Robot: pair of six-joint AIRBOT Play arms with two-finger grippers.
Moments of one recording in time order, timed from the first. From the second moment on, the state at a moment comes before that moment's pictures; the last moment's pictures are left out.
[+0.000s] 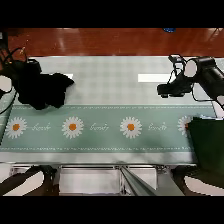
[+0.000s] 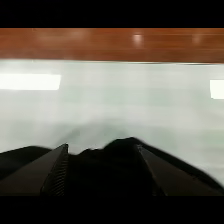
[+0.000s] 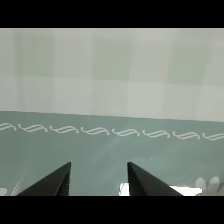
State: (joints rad) left arm 0.15 -1.20 0.97 1.52 -0.30 -1.48; right arm 0.19 -1.36 1.23 -1.62 1.25 1.74
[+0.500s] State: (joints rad) left arm 0.26 -1.69 1.35 1.40 -0.96 -1.56; right arm 0.28 -1.36 1.23 -1.63 1.21 1.82
